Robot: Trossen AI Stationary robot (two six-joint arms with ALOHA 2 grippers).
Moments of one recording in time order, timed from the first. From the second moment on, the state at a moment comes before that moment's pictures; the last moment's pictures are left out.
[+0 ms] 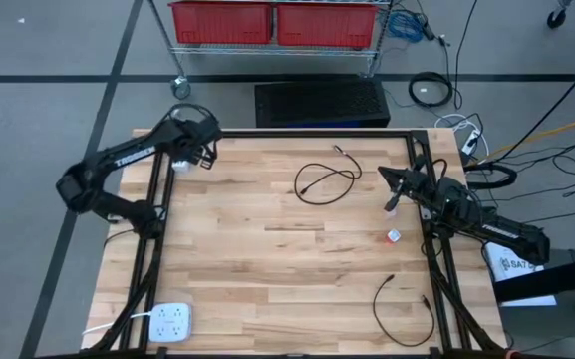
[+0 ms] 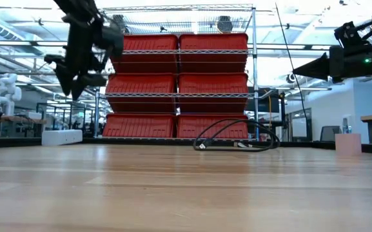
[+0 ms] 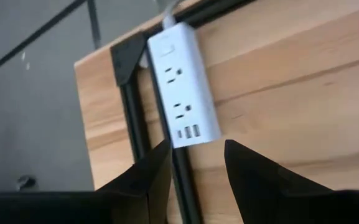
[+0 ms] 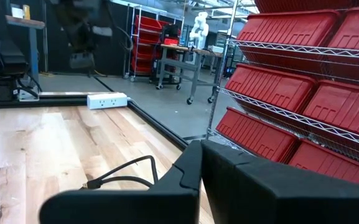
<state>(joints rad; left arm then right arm) 0.75 1.35 1.04 -1.18 -0.52 -0.49 -0.38 0.00 0.01 0.05 0.23 -0.15</state>
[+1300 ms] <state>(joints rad) 0.90 1.78 1.04 -0.96 -0.61 -0.25 -0.38 0.00 0.01 0.05 0.23 -0.15</state>
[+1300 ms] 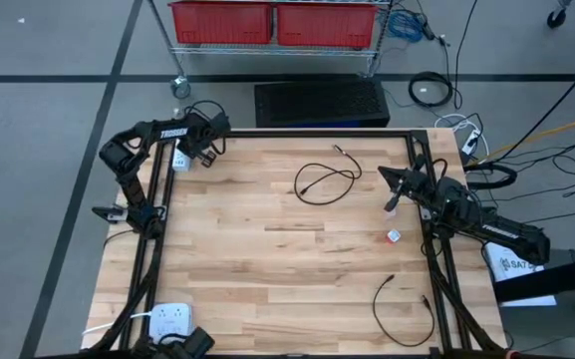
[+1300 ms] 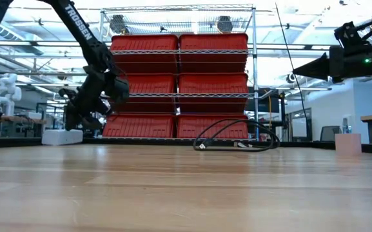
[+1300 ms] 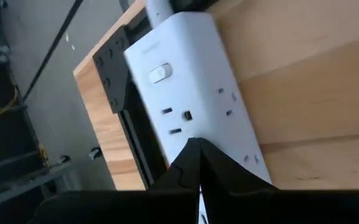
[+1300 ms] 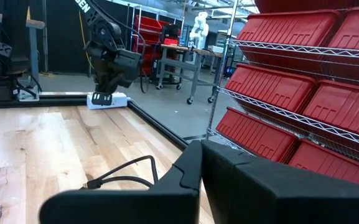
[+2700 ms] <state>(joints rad) 0.96 1.70 1.31 -1.08 -0.62 -0.32 -0.38 0.00 0.01 0.05 0.23 -0.15</state>
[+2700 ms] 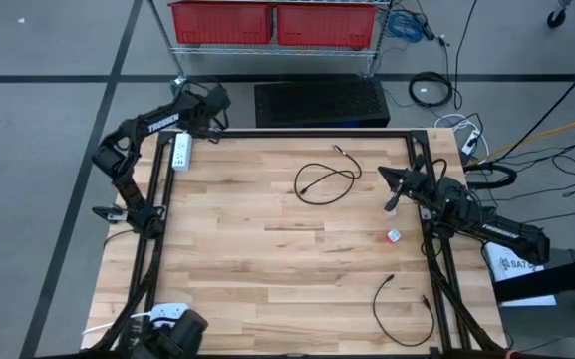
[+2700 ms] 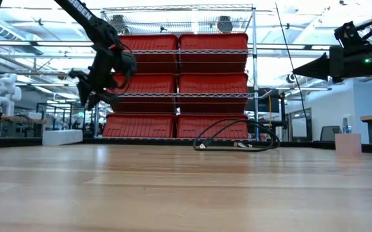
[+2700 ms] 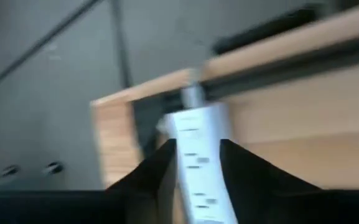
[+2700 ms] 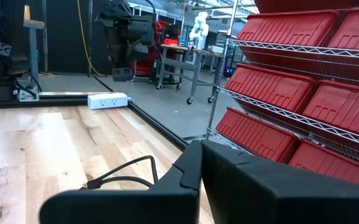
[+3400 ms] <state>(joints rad) 1.02 1.94 1.31 -1.22 -0.74 -0.36 -0.38 0.00 0.01 0.05 0.23 -0.15</state>
